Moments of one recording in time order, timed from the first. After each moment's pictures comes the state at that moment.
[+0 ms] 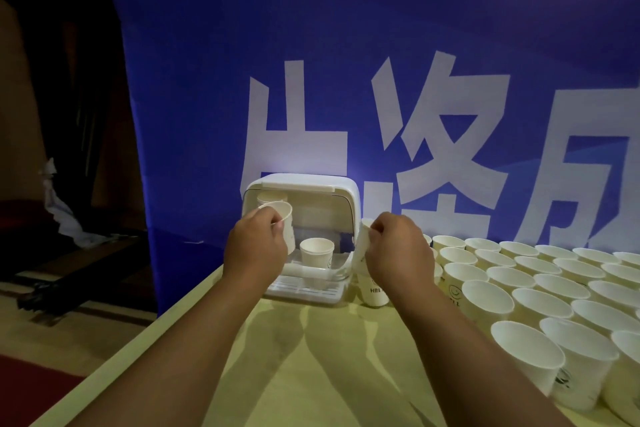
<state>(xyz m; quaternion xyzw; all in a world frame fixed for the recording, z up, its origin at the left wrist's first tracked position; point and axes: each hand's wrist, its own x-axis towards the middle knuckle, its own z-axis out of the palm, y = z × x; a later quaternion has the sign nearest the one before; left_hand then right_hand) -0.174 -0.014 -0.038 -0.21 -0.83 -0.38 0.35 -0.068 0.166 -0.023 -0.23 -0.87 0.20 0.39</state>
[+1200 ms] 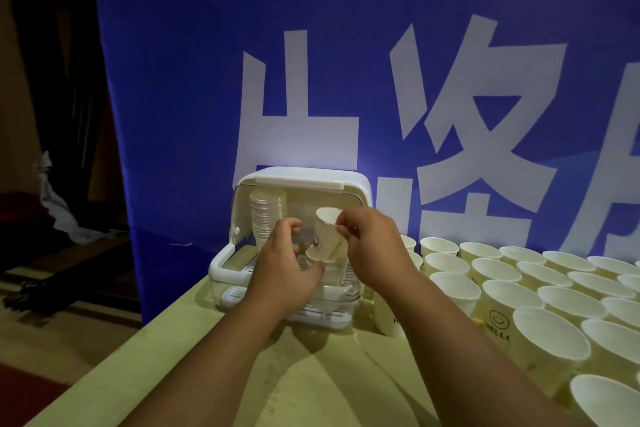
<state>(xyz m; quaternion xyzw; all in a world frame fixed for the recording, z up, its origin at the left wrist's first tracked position) -0.242 0.038 -0.093 -0.28 -0.81 -0.48 0.17 -0.166 0.179 -0.036 -0.04 -0.90 0.26 0.35</state>
